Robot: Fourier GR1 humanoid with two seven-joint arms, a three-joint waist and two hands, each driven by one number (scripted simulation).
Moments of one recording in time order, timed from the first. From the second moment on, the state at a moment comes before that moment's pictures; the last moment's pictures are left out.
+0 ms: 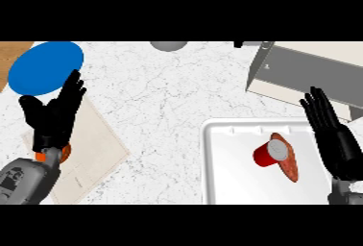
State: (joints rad) left arm -0.27 0.50 -0.28 -1.48 0.35 0.42 0.18; right arm -0.04 -0.32 0.00 -1.58 -0.22 0.03 -0.17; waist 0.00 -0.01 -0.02
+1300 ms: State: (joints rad) left arm -0.06 0.42 -0.24 -1.33 0.45 0.23 0.20; right arm -0.28 -0.87 -0.08 -1.07 -0.09 0.68 -0.41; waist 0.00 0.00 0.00
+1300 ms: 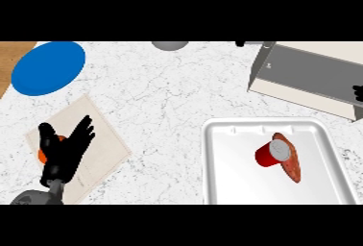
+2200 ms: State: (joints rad) left arm -0.07 0.40 -0.18 -1.31 0.41 0.19 0.21; right arm -0.25 -0.70 0.08 -1.71 -0.03 0.49 0.39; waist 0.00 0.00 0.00
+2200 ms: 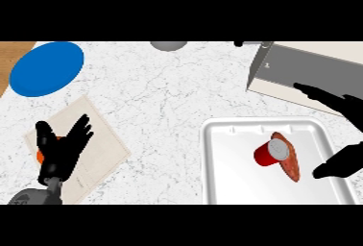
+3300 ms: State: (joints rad) left arm -0.05 0.31 -0.09 -1.34 0.29 0.13 0.25; right arm -0.15 -0.49 0.15 -1.80 0.38 0.54 0.51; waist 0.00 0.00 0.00
